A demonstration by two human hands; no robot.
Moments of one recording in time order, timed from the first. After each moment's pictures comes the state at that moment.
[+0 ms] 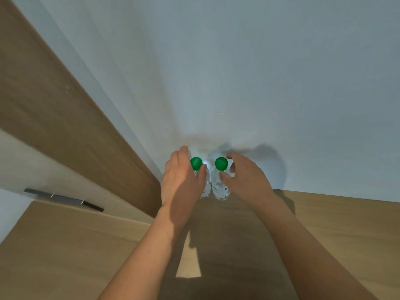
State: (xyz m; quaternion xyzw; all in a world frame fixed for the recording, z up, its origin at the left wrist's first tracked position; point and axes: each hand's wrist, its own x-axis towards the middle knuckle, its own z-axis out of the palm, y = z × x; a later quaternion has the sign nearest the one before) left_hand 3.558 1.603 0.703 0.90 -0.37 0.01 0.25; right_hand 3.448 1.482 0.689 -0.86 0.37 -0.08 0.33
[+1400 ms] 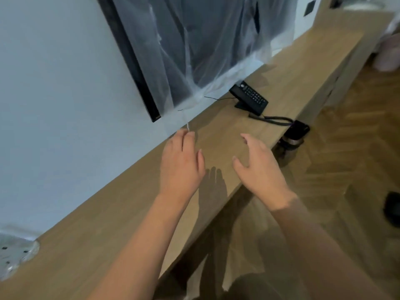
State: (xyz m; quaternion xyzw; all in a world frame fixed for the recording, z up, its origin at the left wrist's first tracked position) left_hand 2.962 1.567 0.763 0.52 -0.81 0.03 0.28; right_hand 2.784 1.617 0.757 -0.60 0.72 -0.32 0.14
